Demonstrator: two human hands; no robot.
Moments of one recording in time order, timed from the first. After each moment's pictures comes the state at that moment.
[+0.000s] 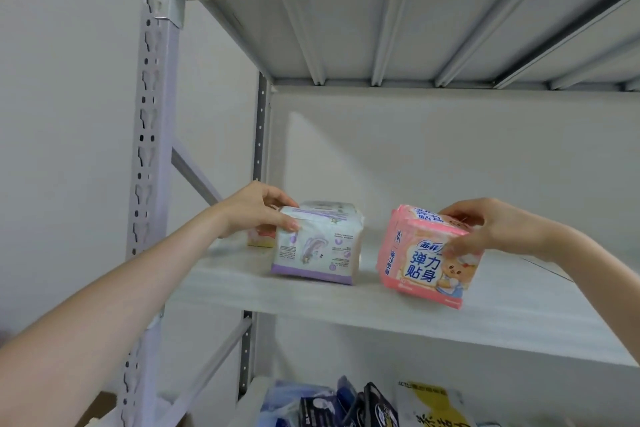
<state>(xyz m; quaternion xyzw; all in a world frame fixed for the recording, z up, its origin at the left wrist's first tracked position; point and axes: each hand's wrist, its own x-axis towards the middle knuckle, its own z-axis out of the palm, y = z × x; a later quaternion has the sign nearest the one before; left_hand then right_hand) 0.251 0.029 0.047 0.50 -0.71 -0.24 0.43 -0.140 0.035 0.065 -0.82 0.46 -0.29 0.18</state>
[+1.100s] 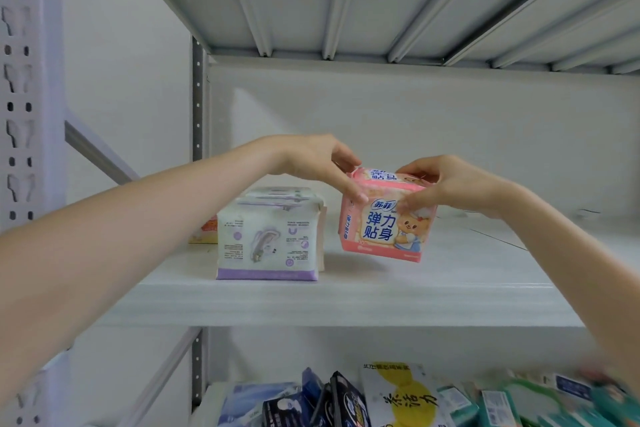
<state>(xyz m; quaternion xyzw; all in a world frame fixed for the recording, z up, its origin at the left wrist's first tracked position) 0.121 -0.006 0.116 0.42 -0.89 -0.08 0.17 -0.123 0.008 0.075 -0.80 0.46 -0.36 0.15</state>
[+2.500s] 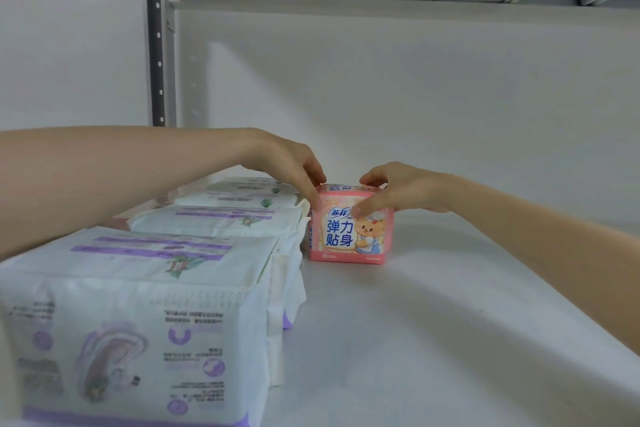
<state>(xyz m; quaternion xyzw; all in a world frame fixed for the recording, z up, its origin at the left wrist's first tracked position) 0.127 -0.219 0.110 0.56 -0.82 -0.07 0.04 -0.093 -0.227 0.068 -0.80 0.52 -0.22 0.20</state>
